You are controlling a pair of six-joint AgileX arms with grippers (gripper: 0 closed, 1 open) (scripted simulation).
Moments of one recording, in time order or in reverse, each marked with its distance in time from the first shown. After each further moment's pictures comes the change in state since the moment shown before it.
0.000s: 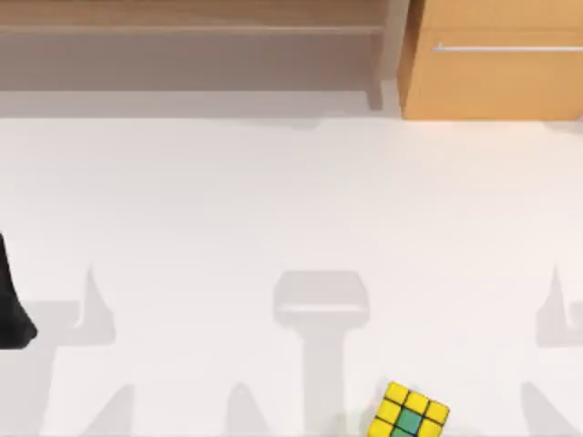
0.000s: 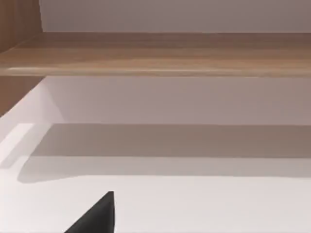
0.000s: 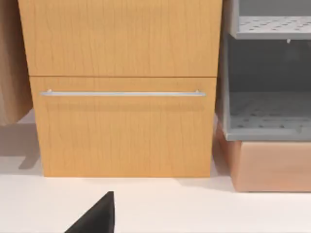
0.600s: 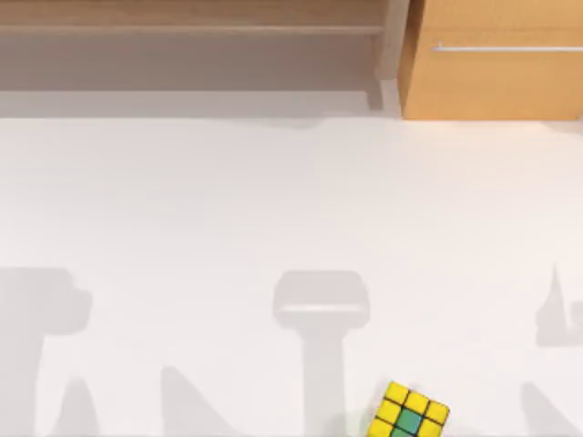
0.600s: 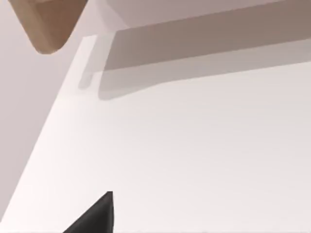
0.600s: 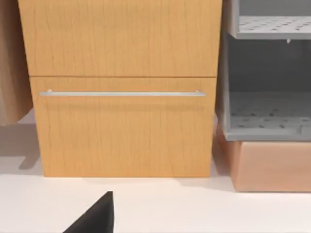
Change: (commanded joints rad) left arm 0.155 0.380 0.262 -0.208 0.007 0.255; right arm 0.000 0.000 0.000 0.000 0.000 0.000
